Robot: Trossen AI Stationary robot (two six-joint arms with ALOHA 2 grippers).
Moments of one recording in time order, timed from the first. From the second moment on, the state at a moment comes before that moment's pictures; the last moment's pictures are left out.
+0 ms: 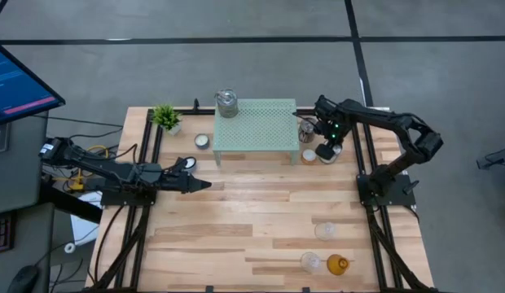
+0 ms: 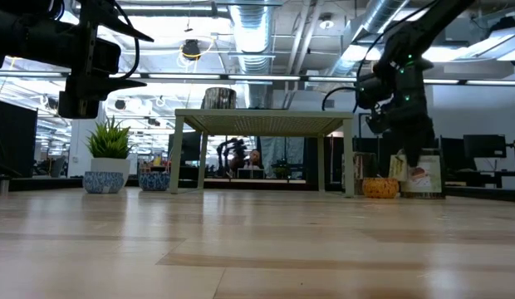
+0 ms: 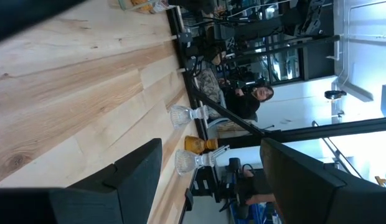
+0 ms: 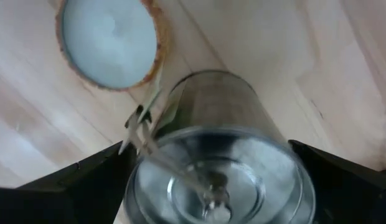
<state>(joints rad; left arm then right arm) -0.27 0.61 0.16 0.32 -0.26 -1.32 -0.78 1.52 0.95 -1.04 -0.05 -0.15</state>
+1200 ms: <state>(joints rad) -0.27 0.61 0.16 0.33 -0.26 -1.31 -0.78 1.52 0.85 -0.98 -0.05 -0.16</state>
